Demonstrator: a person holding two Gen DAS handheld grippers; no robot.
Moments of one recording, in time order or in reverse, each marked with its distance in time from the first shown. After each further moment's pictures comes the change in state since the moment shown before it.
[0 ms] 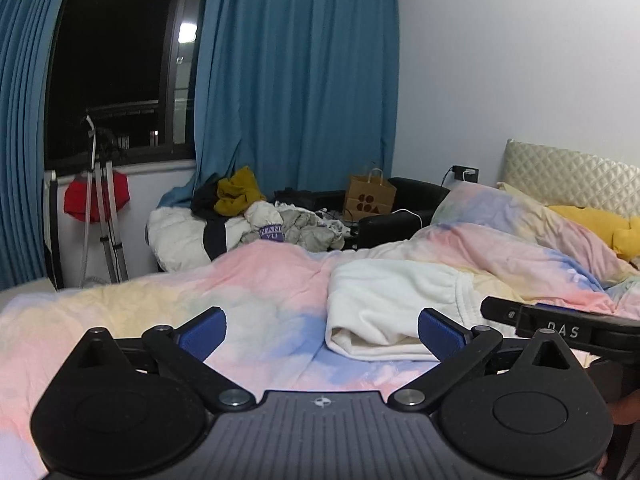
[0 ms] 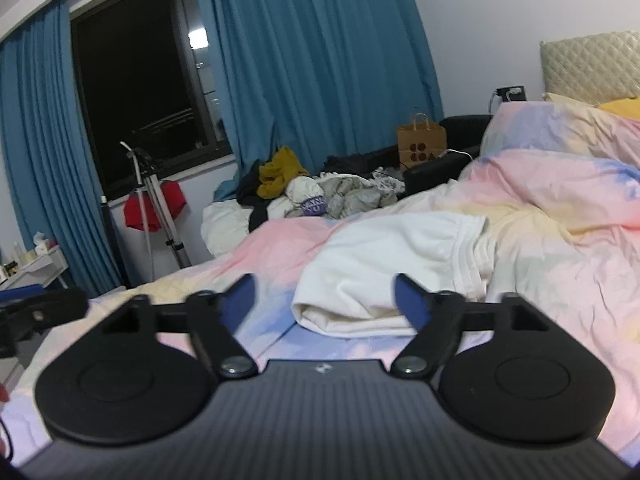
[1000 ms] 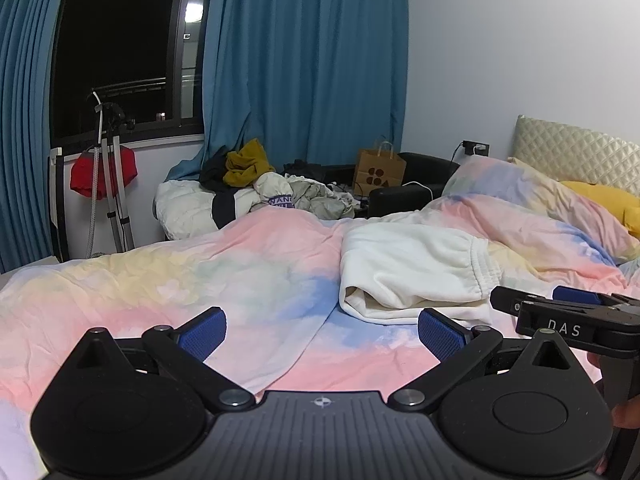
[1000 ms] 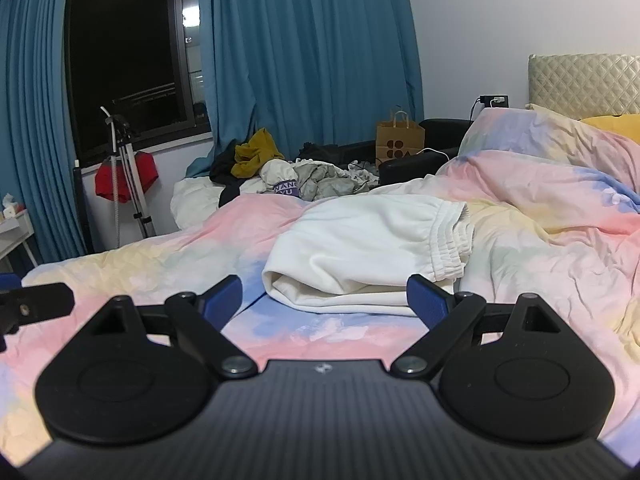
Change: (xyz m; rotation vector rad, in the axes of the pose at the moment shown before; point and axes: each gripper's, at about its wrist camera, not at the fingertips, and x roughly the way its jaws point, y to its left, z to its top) left arm 0.018 0.014 -0.024 0.016 0.069 0.024; right arm 0.006 0.019 -0.036 -0.094 0.015 -0.103
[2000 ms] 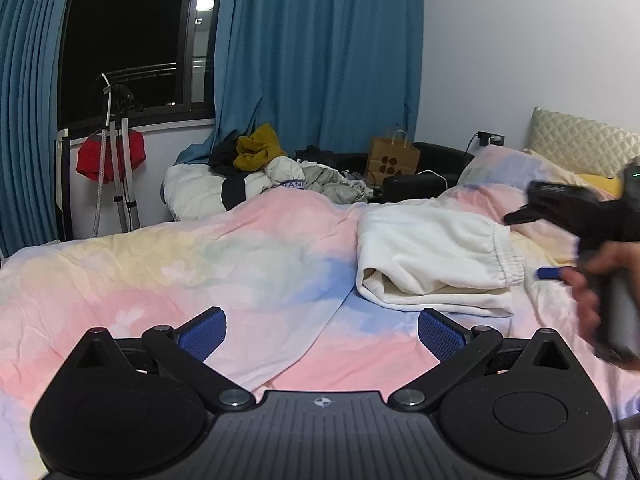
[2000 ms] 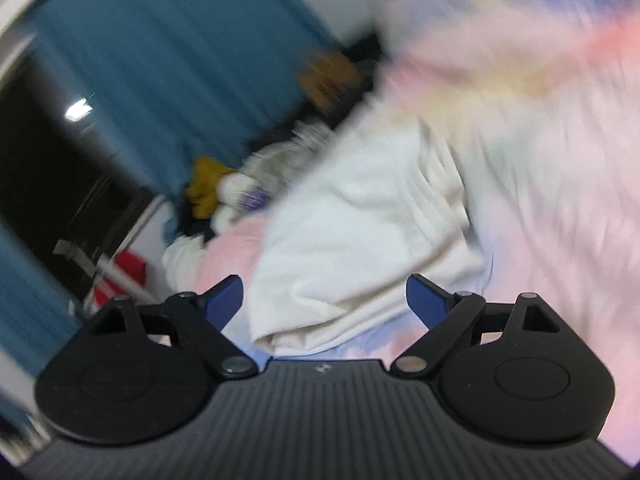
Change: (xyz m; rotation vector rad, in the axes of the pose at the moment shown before) left arm 0.047 0.013 -0.025 -0.040 0.022 0.015; right arm 0.140 -0.111 0.026 0.706 0.179 -0.016
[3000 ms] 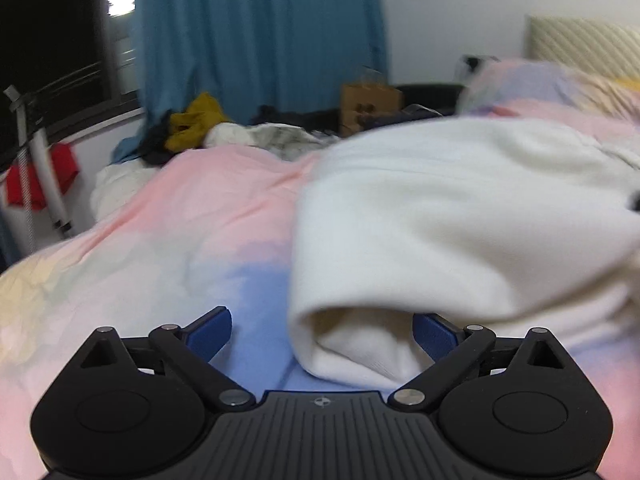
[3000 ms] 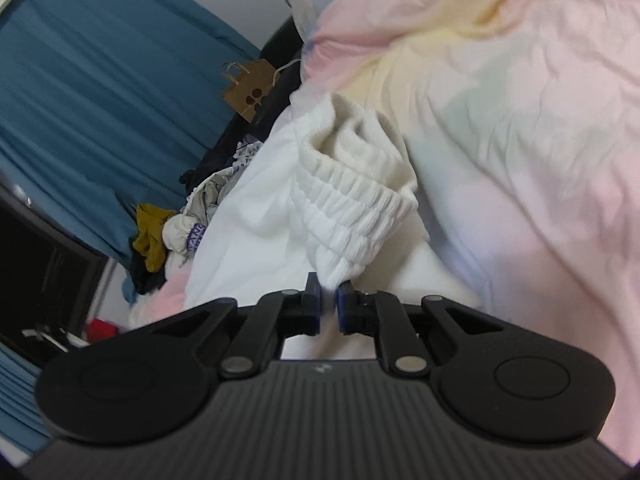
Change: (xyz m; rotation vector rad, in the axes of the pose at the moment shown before) left arm 0.367 -0.063 -0.012 0.144 0.082 0.023; right arm 0.089 -0.053 0.017 0.128 -0.067 -0.074
